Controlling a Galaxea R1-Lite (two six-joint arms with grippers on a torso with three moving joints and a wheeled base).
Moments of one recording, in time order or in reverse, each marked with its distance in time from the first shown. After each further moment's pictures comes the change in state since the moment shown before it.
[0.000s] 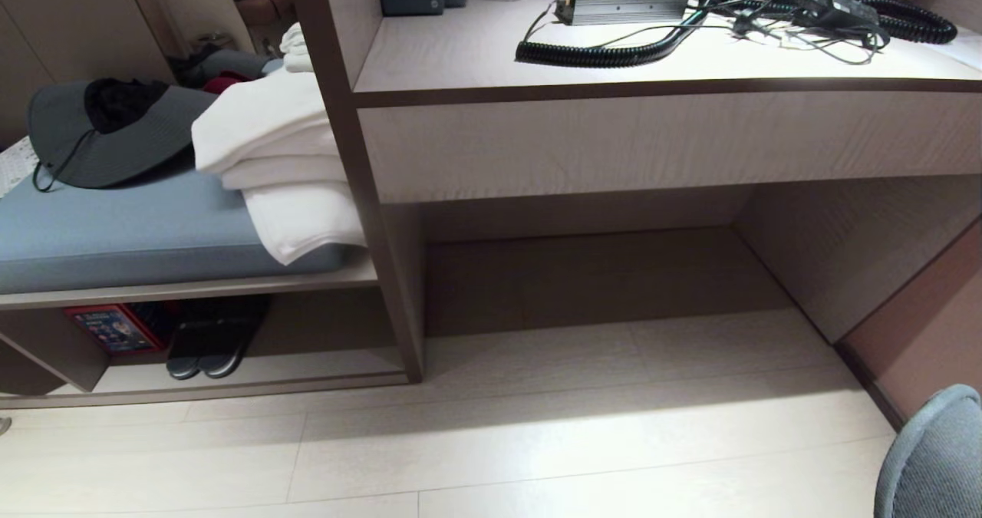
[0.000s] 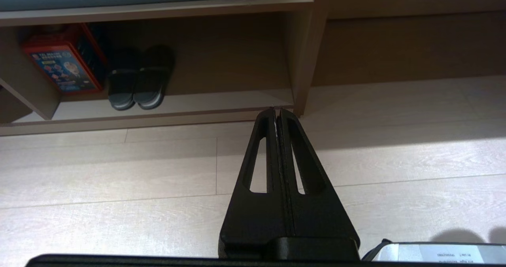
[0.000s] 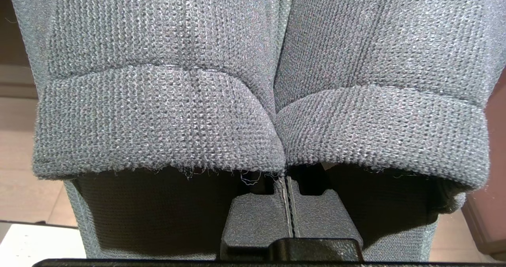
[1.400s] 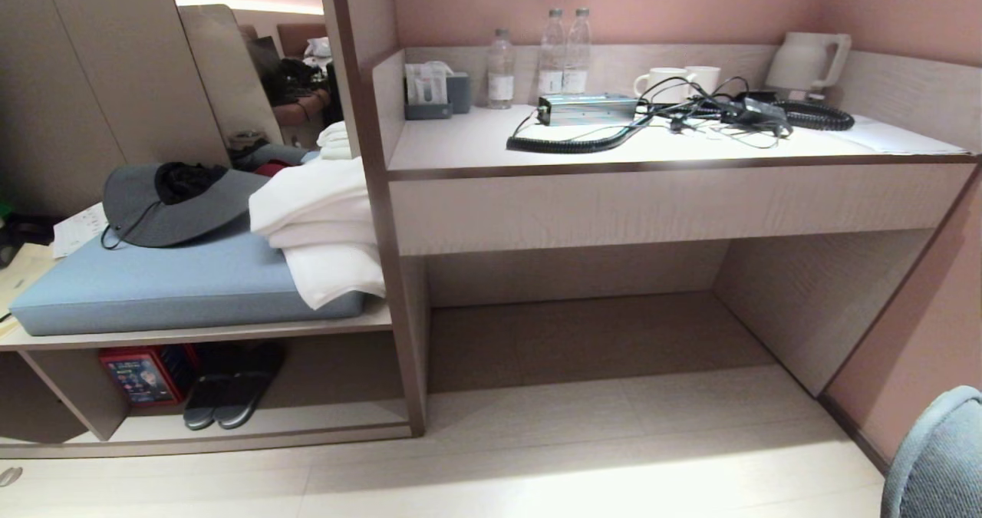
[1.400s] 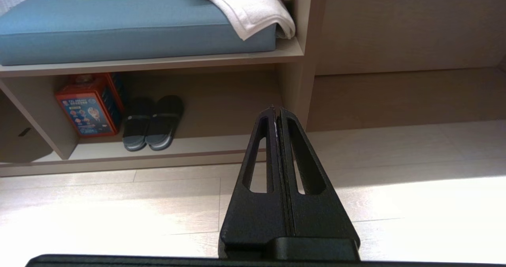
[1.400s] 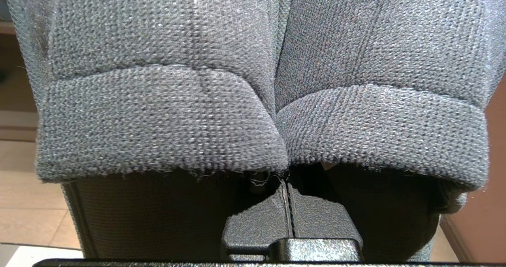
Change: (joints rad) left arm 0.000 0.000 0.000 0.000 0.000 0.007; right arm 0.001 0.001 0.000 -0.001 0.001 -0.003
